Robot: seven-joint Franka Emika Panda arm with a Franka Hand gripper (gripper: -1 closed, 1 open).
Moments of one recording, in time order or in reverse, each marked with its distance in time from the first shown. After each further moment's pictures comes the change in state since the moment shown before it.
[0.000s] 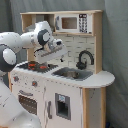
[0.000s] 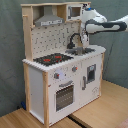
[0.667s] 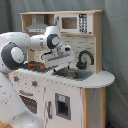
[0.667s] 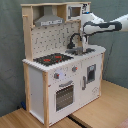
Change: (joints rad) arm -0.144 0.074 0.096 -0.005 0.000 -0.023 0.056
